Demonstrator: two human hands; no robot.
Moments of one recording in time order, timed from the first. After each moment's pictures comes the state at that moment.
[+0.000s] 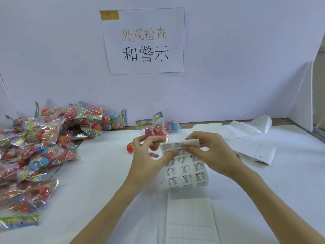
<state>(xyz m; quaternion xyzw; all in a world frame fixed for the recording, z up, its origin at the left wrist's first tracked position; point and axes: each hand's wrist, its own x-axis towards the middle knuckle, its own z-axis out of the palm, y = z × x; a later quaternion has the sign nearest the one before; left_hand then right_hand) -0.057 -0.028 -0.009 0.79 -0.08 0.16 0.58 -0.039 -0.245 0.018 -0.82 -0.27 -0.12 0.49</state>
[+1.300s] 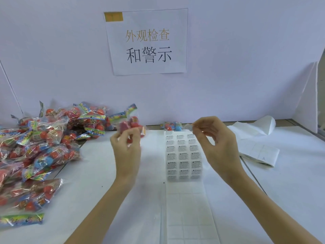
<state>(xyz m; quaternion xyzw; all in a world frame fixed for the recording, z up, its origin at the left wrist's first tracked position) -0.045 -0.004 0.003 0.68 0.05 0.31 0.67 -0.054 -0.223 0.027 -0.72 -0.20 -0.29 0.60</state>
